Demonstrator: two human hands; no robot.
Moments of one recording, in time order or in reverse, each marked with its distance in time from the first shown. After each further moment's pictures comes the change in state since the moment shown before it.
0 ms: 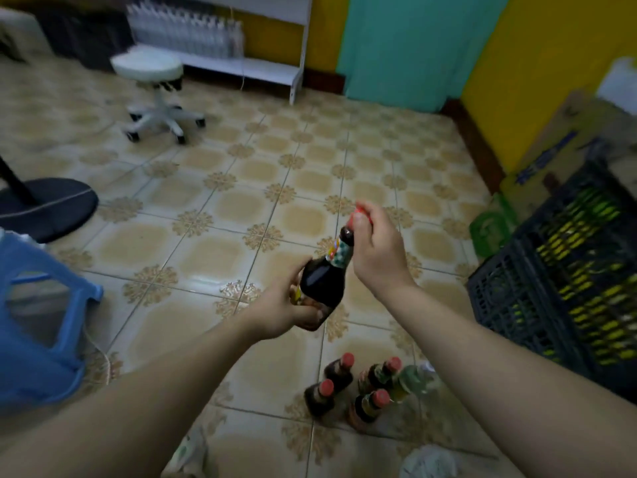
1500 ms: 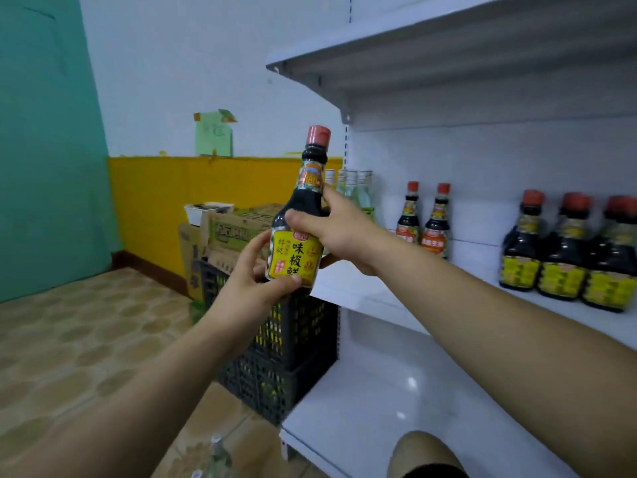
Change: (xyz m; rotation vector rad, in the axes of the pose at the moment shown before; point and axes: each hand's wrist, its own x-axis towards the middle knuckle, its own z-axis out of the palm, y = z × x) left_hand -0.195 0.318 0.255 -0.343 -0.705 0.683; right_hand -0.260 -0.183 -0.386 -0.103 0.624 0.202
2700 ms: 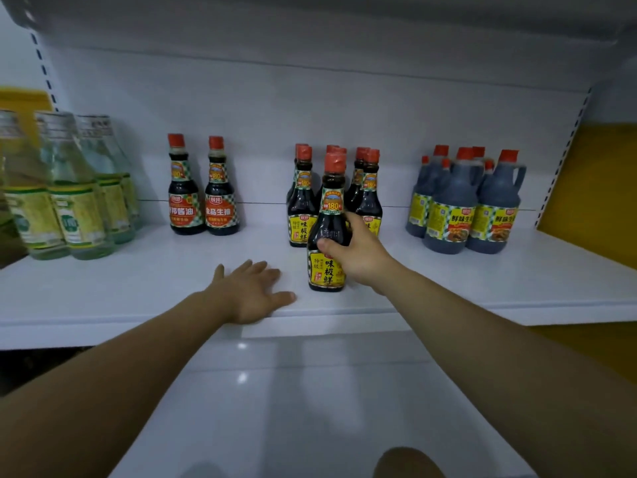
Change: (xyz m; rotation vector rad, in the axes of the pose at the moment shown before) left_hand 0.113 -0.124 0.286 1.271 -1.008 0.288; right_hand -0.129 0.178 -0.242 -0.309 0.723 0.488
